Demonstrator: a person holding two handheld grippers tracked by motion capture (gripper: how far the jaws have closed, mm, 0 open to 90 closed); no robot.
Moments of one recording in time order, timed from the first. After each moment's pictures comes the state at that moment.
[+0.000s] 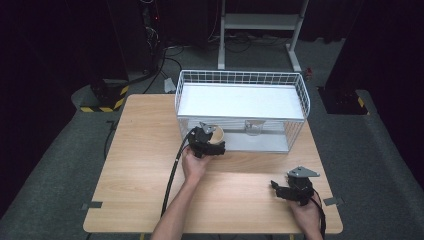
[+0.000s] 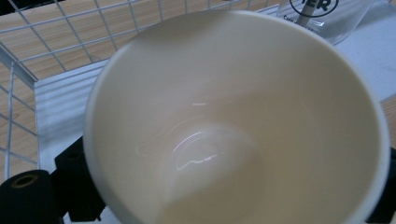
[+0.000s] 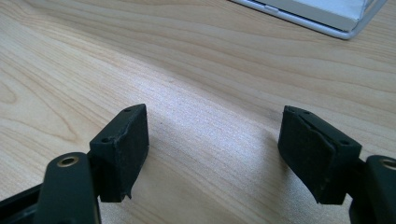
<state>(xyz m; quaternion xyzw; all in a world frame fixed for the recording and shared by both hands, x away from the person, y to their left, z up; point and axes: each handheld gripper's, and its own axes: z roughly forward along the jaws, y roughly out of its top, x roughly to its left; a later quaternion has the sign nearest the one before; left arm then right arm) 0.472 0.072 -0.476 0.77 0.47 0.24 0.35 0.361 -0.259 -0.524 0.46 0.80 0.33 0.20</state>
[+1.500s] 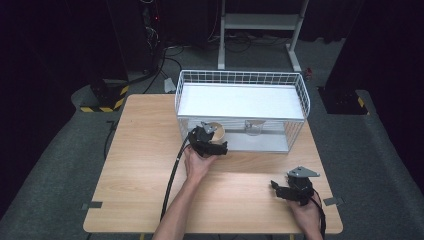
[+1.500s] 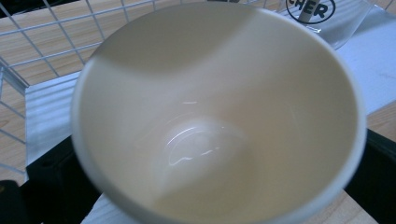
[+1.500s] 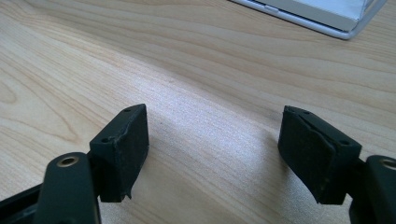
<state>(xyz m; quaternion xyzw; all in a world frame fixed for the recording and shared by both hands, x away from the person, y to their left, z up) 0.472 0.071 -0.479 0.76 0.47 0.23 0.37 0.361 -0.259 -0.524 0.46 0.80 0.33 0.20</state>
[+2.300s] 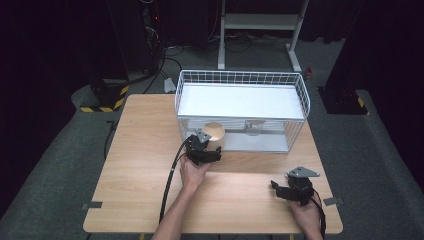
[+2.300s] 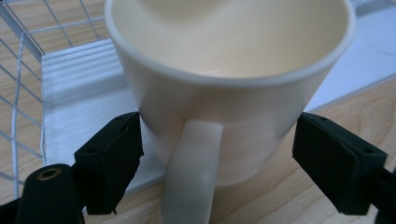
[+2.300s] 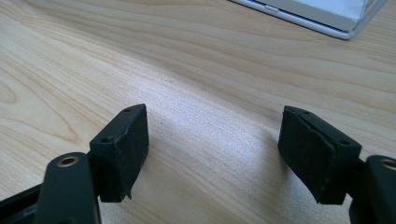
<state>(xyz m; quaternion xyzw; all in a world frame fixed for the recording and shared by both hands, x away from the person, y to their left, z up) 0.447 0.082 -0.489 0.76 0.49 0.24 0.37 0.361 -0.259 -0.524 0.46 0.80 0.33 0.20</state>
